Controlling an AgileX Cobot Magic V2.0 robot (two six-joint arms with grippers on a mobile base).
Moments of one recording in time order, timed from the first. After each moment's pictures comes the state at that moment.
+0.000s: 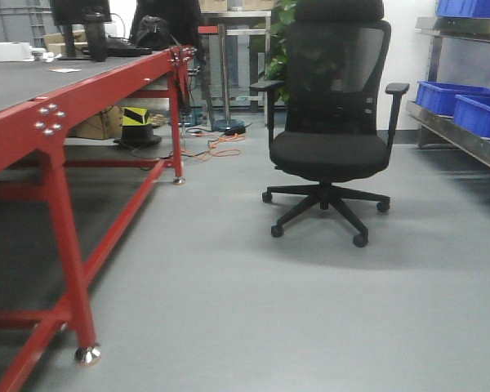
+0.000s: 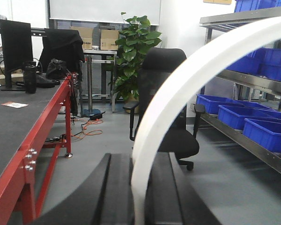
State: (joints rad) left arm -0.16 0.44 -0.70 -0.14 0.26 0.11; right arm -0.10 0.38 -0.83 0.25 0.52 -0.20
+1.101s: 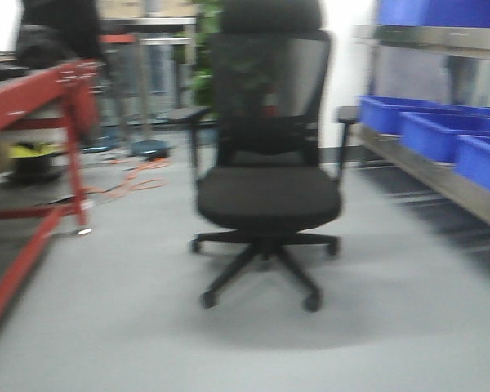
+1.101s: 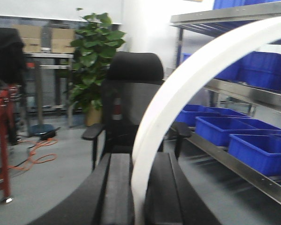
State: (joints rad) left arm -0.16 0.44 -0.70 -0.14 0.26 0.11; right arm -0.10 0.38 -0.83 0.25 0.52 -0.20
